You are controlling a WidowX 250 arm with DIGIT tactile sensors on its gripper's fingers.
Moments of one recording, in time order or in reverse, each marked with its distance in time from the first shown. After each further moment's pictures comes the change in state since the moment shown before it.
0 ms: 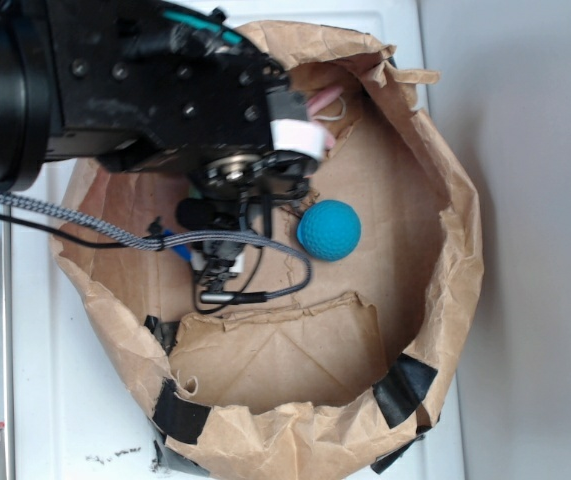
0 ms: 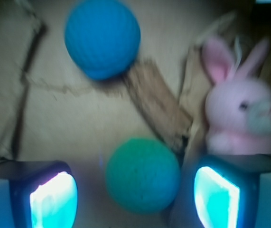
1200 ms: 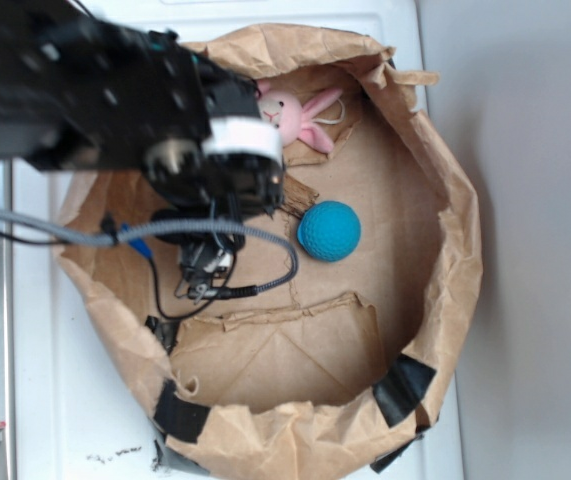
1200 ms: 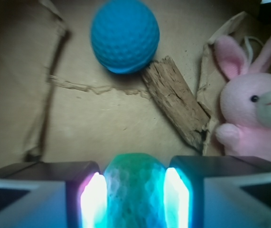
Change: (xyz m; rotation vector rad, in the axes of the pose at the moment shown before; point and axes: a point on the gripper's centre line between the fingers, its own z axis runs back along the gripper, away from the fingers) arm -0.002 -0.010 0.029 -0.114 -0.121 0.022
